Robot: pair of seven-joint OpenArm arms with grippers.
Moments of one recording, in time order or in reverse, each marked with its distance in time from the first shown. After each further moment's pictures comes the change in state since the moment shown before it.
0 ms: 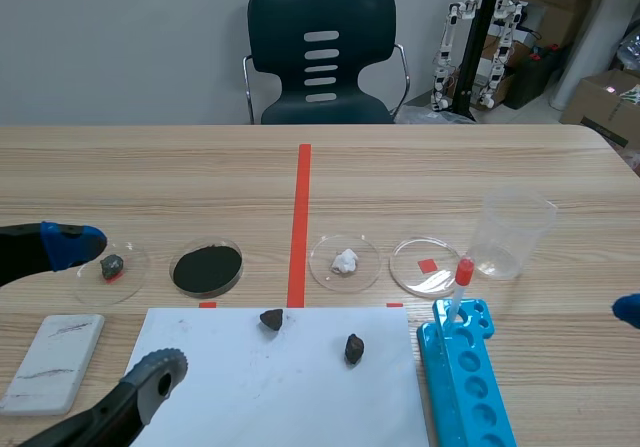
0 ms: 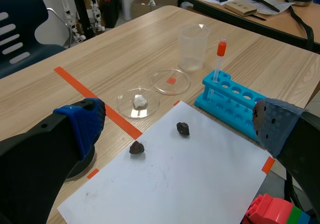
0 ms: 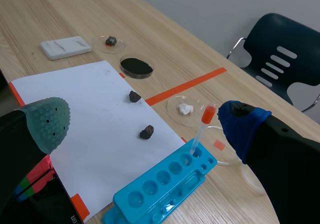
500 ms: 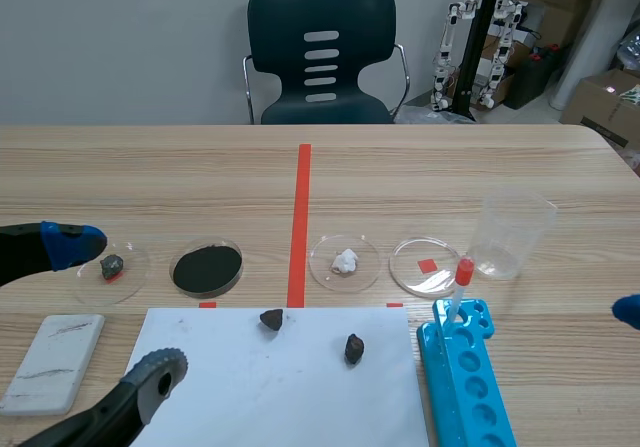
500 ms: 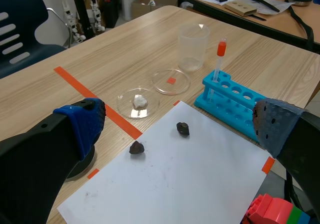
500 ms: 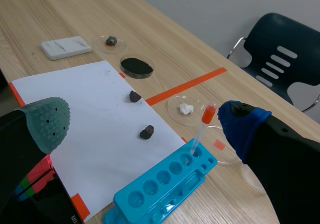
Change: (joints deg) left arm 0.0 0.0 0.0 0.0 0.0 0.0 0.0; right arm 0.0 0.0 0.0 0.0 0.0 0.0 0.0
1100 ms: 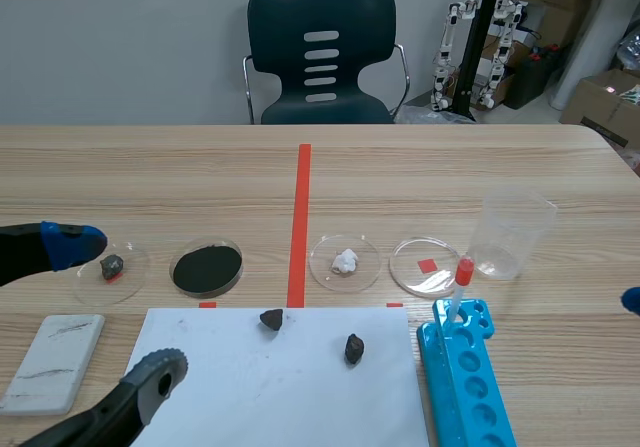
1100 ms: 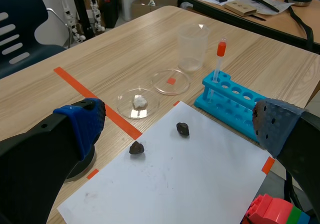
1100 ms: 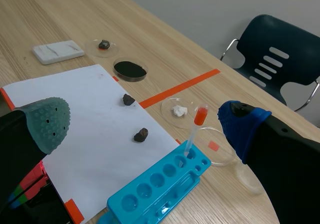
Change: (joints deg) left arm 0.0 0.0 0.0 0.0 0.0 0.0 0.0; right arm 0.5 0.0 0.0 0.0 1.9 -0.7 -0.6
